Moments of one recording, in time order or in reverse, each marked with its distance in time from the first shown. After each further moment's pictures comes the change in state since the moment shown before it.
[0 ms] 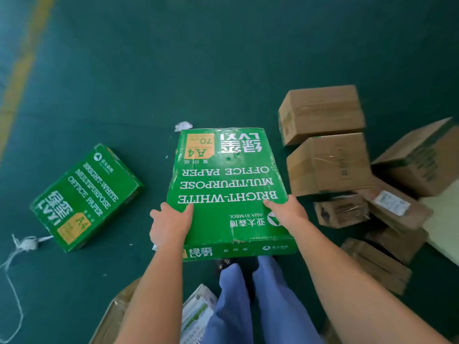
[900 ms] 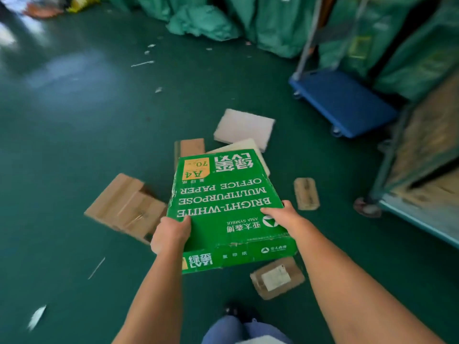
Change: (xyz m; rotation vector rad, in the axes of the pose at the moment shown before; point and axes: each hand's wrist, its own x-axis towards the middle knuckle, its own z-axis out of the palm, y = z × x) left_hand -0.532 0.113 0.123 0.393 -0.049 0.943; right_hand -0.311 0.507 -0.252 1.163 0.422 0.213
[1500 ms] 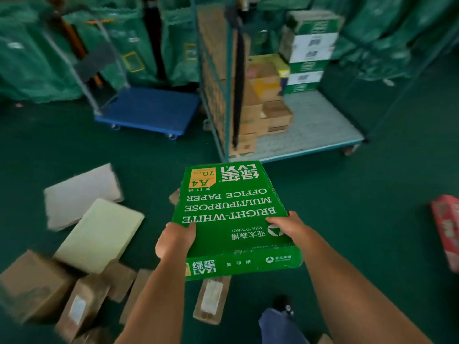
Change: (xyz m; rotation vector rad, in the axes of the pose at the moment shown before) left_hand -0.193 0.236 0.212 0.541 -0.310 0.769; right_hand -0.088 0.230 -0.249 0.712 0.530 0.276
